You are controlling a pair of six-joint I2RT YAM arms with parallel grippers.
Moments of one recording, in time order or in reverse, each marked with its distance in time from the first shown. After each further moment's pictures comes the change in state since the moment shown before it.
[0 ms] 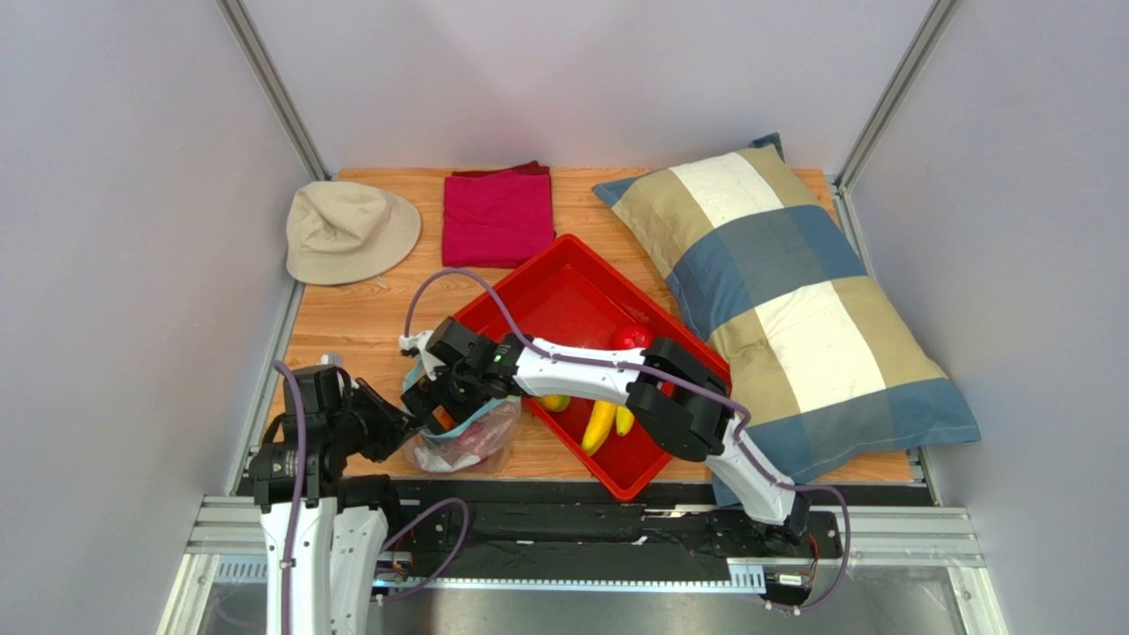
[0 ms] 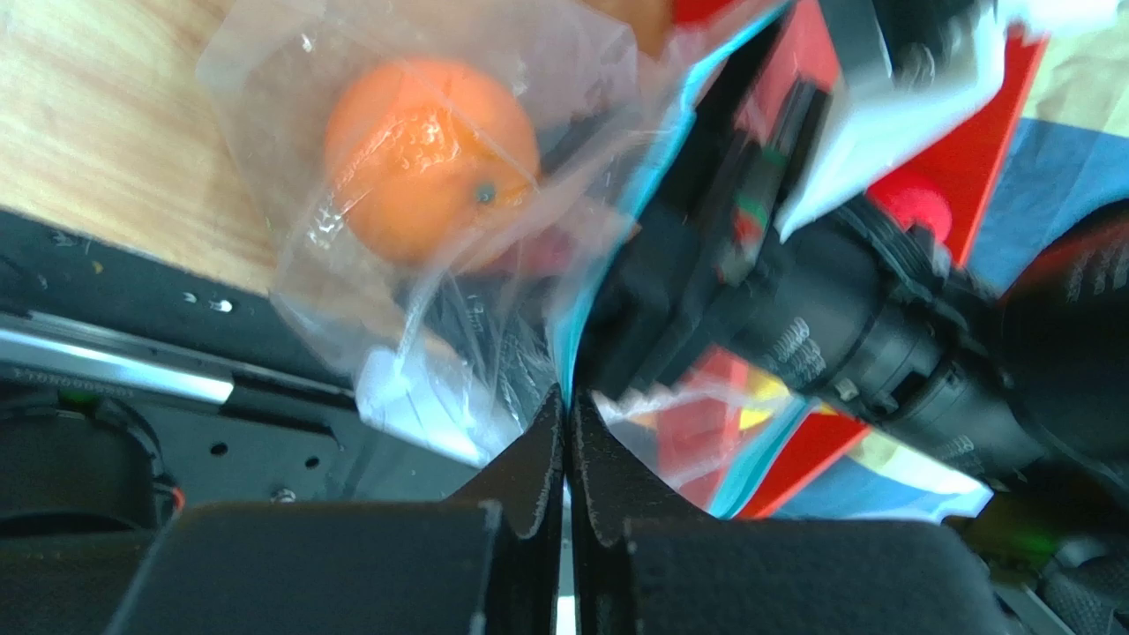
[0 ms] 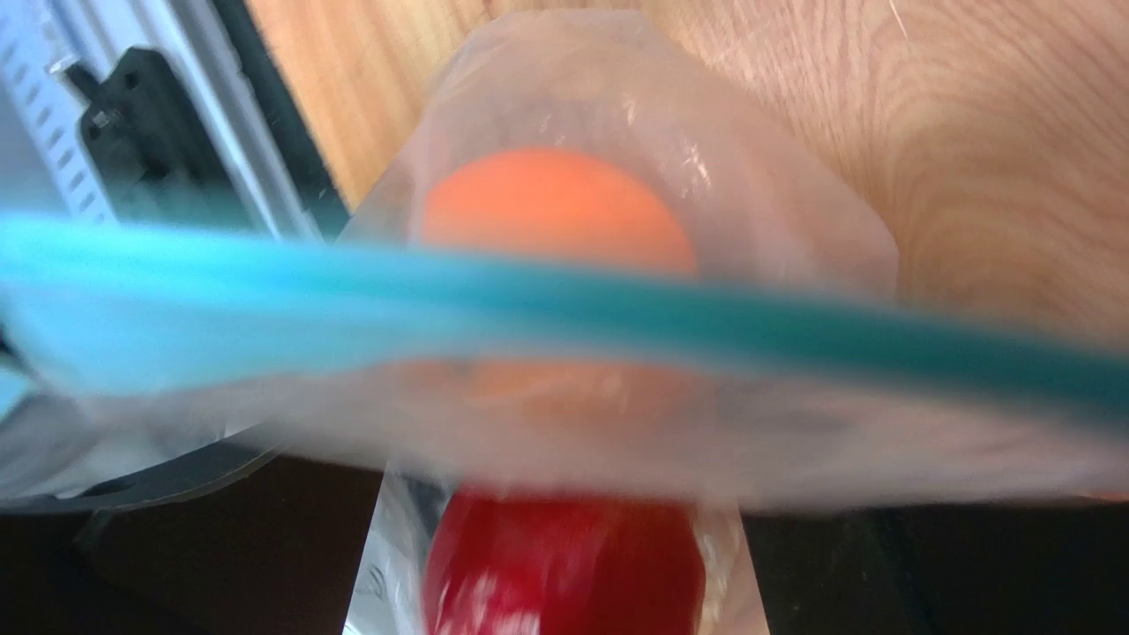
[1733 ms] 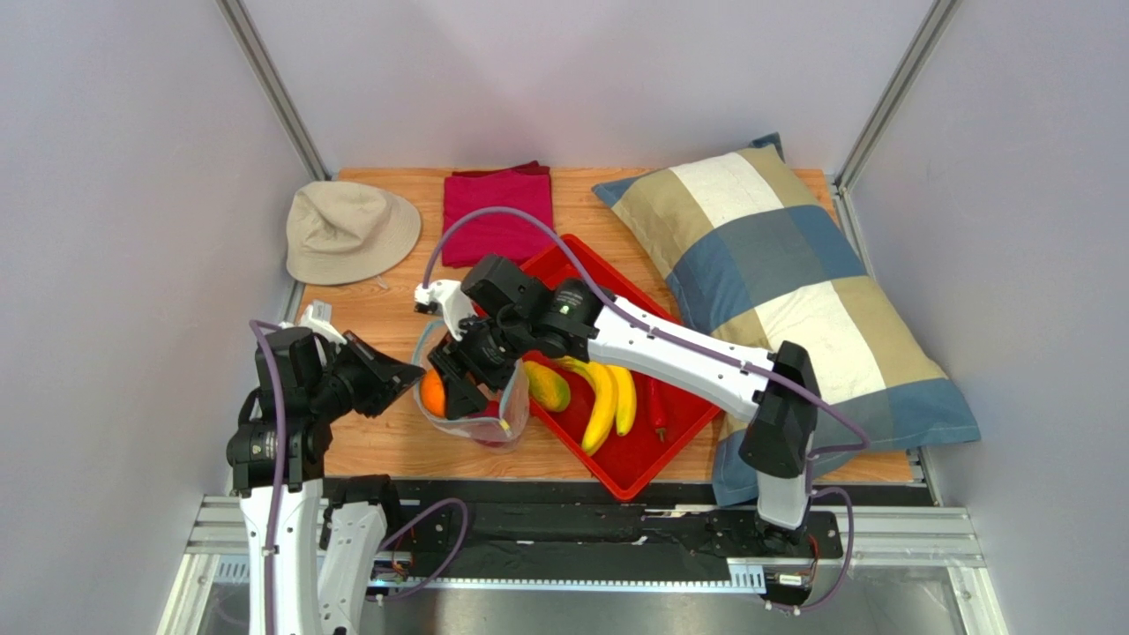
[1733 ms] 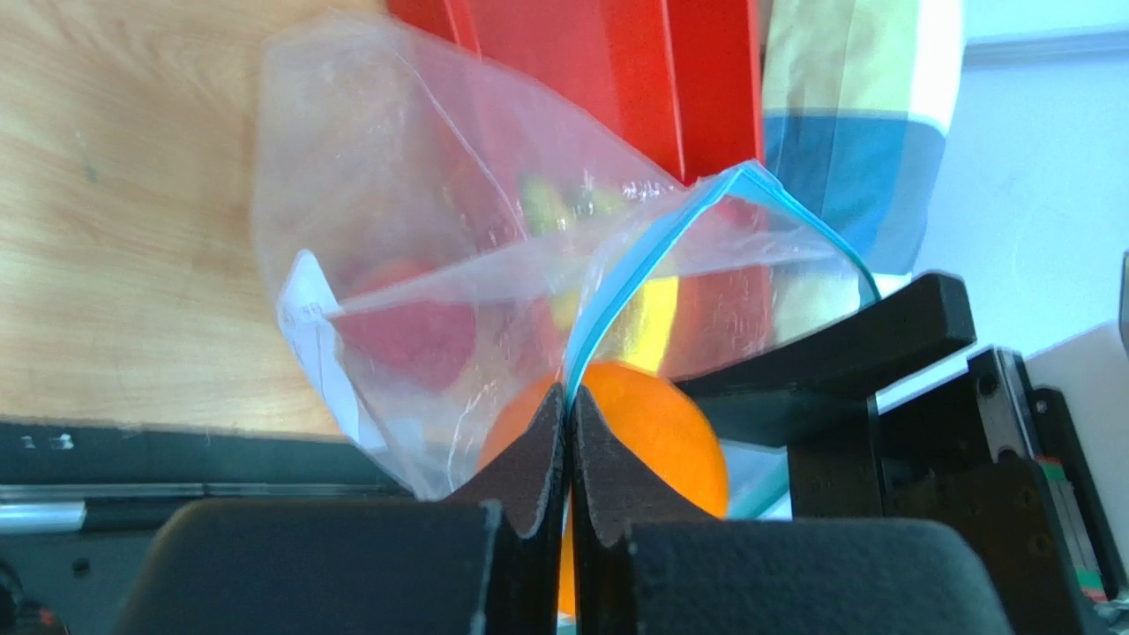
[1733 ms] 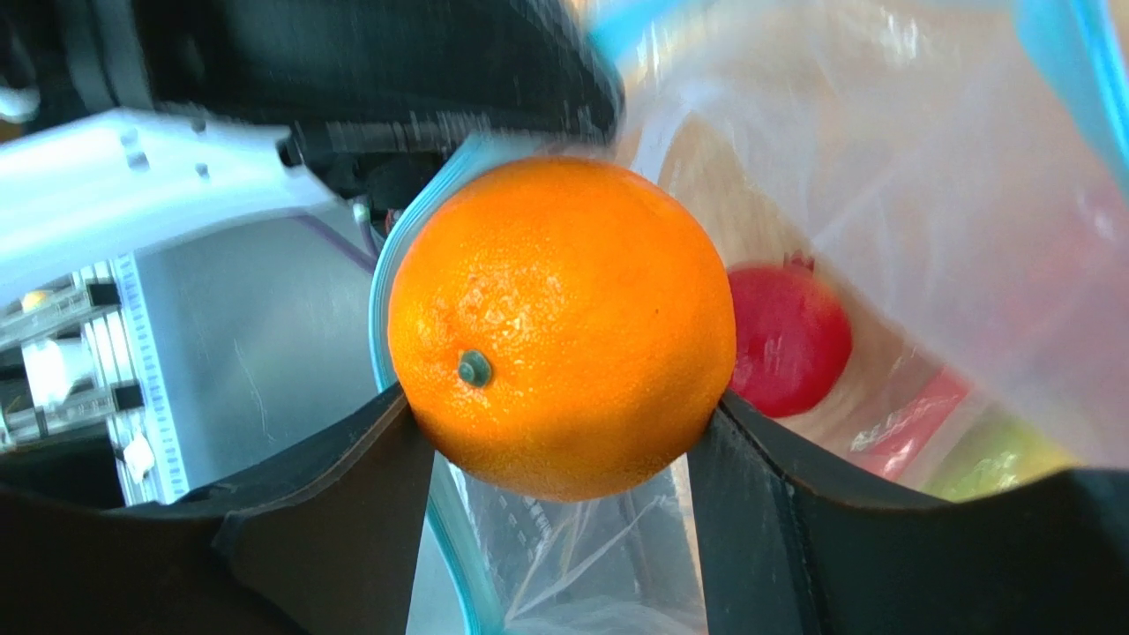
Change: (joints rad) left arm -0.001 0.111 0.195 0.141 0.119 -0.002; right arm -0.035 -0.382 0.037 -0.320 -0.124 -0.157
